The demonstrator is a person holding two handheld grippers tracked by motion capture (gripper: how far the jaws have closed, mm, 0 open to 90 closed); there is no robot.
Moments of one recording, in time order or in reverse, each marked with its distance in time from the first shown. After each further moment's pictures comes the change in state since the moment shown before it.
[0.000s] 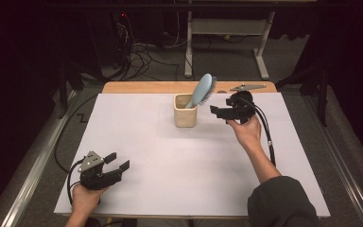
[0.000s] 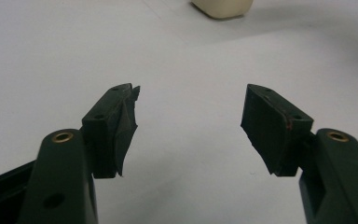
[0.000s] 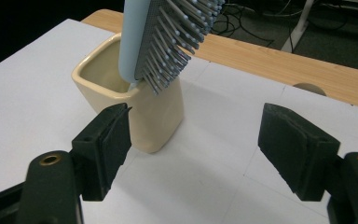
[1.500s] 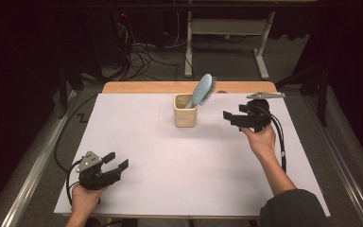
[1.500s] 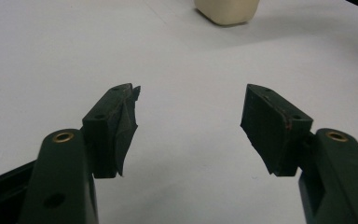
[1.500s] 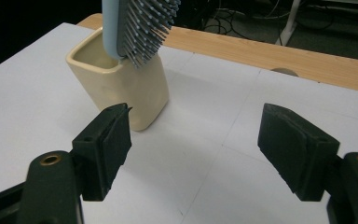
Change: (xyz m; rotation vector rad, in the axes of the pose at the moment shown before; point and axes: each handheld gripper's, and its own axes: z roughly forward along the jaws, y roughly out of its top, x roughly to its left) left arm 0.001 0.000 -0.002 -0.018 0.013 -0.022; right arm -0.016 -0.027 -0.035 -0.033 -0.016 0.038
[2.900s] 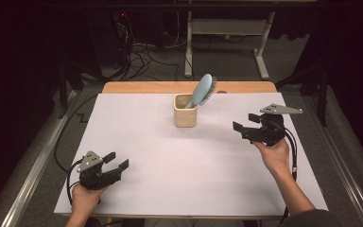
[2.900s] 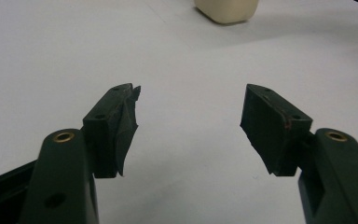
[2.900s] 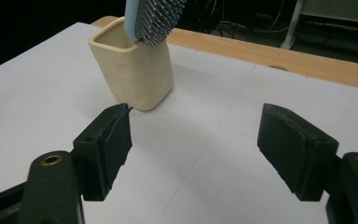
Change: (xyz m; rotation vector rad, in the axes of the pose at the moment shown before) left arm 0.000 0.001 0.000 0.002 0.002 0.008; right arm 0.000 -0.030 -0.041 -0.055 0.014 -0.041
